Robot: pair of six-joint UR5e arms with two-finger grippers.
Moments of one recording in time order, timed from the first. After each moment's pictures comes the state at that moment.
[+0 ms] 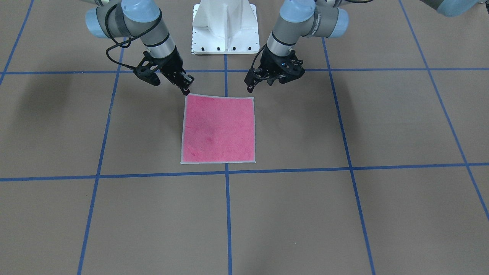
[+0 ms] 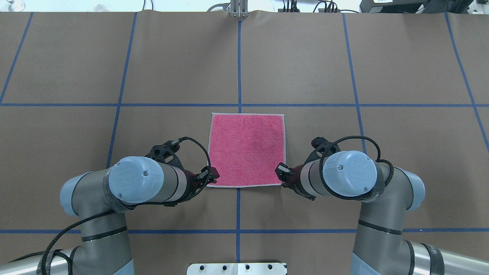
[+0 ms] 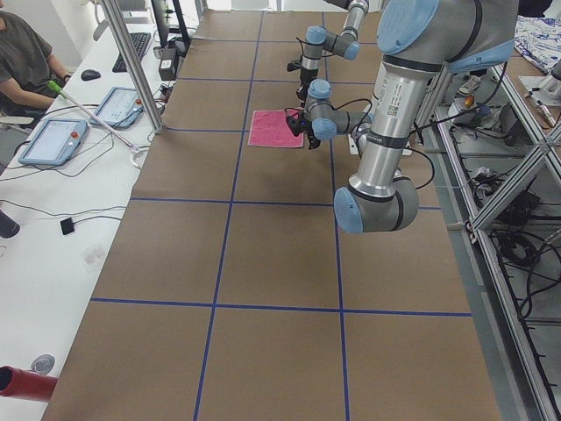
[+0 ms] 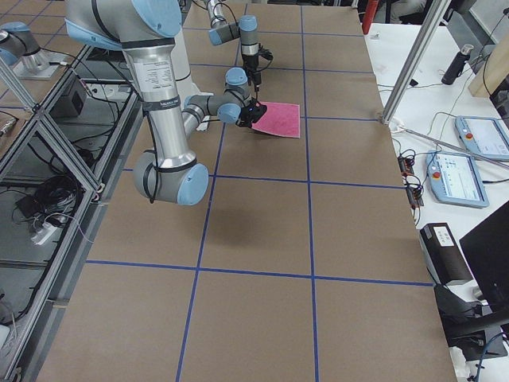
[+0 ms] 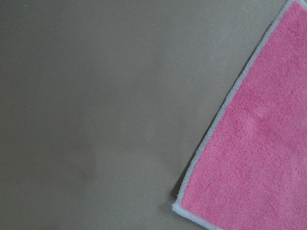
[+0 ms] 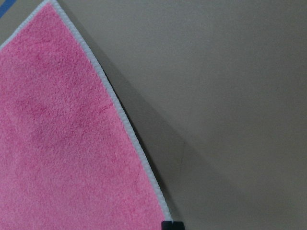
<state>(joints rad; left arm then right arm) -0.32 -2.01 -1.84 -1.89 -1.71 -1.90 0.35 -1.25 1.90 -1.23 1.73 2.00</state>
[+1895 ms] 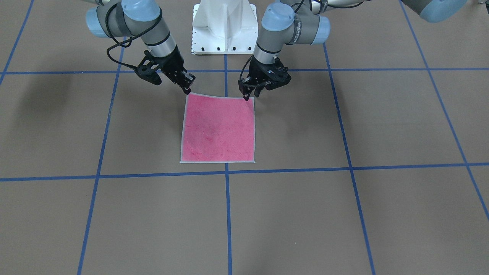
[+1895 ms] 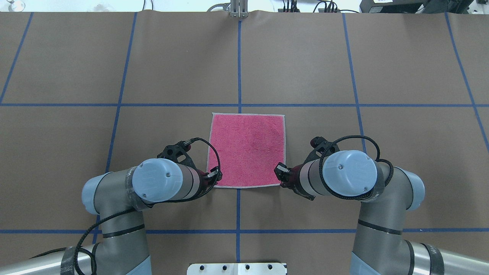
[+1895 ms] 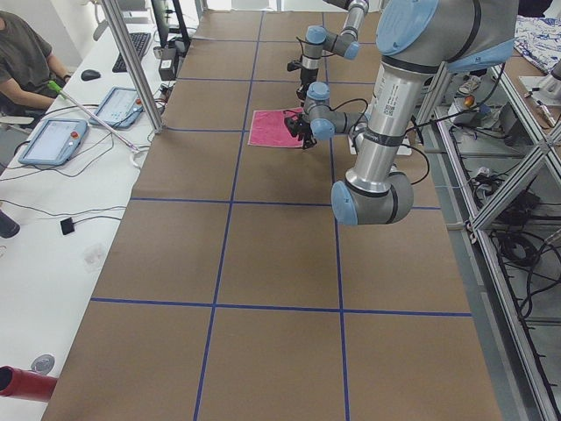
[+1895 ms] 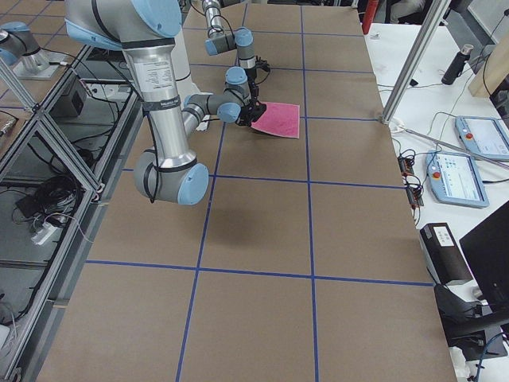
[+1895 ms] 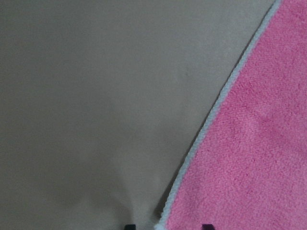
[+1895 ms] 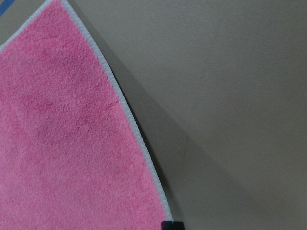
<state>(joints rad) -0.32 -2.07 -1.74 -1.89 -1.67 -1.89 0.36 -1.24 1.90 -1.23 1.74 2.00</state>
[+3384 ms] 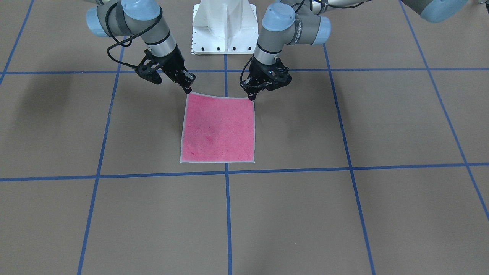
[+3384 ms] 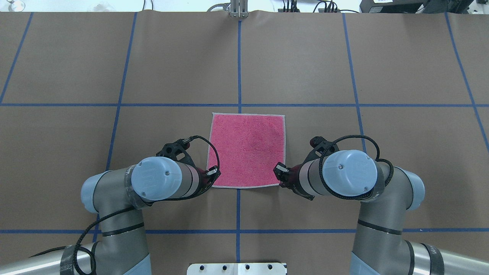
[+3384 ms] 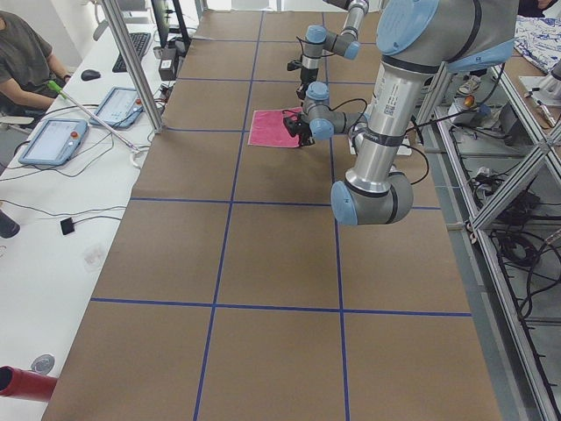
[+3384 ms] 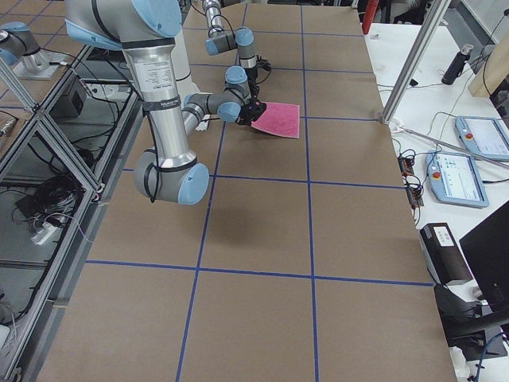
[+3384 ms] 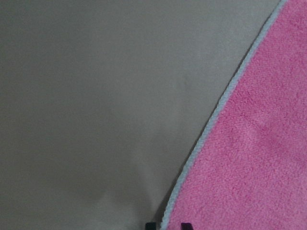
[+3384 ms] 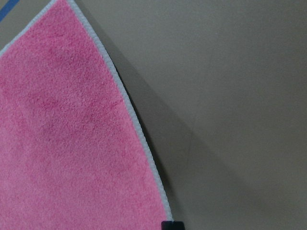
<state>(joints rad) -0.32 -2.07 -1.74 -1.89 -1.67 -1.89 0.36 -1.24 1.90 -1.23 1.74 2.00</state>
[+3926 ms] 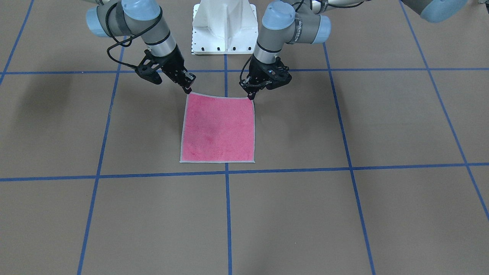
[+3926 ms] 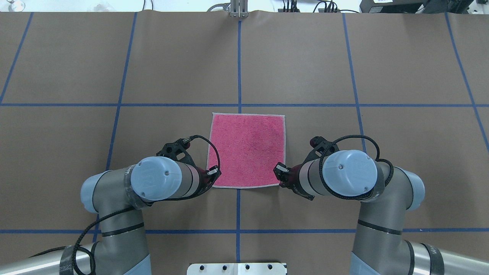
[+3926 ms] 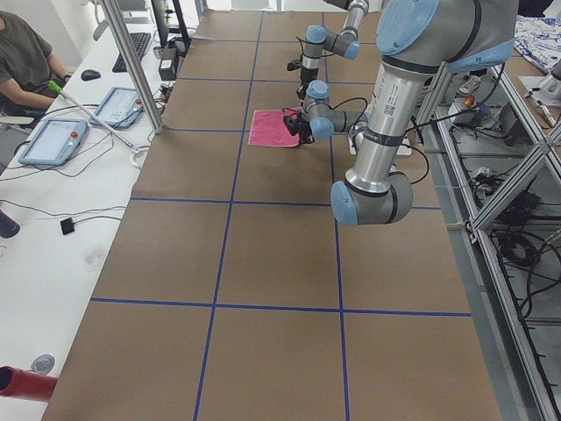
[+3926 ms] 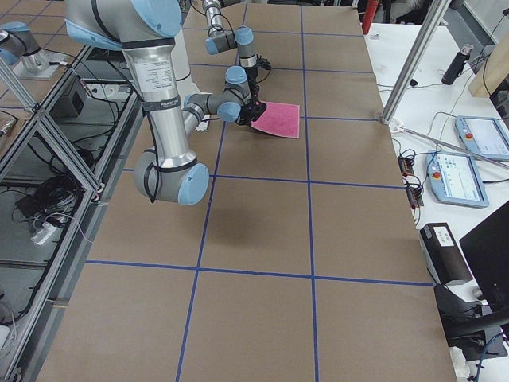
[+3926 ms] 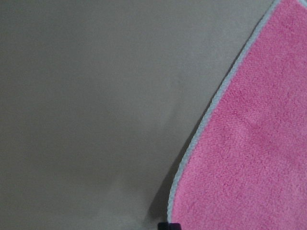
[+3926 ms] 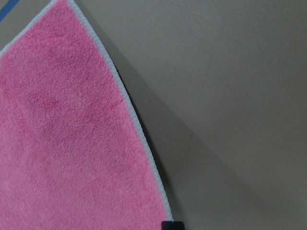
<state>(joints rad) -0.33 -2.07 -1.76 -1.89 -1.67 -1.90 0.36 -1.24 1.90 -1.23 1.74 2.00</state>
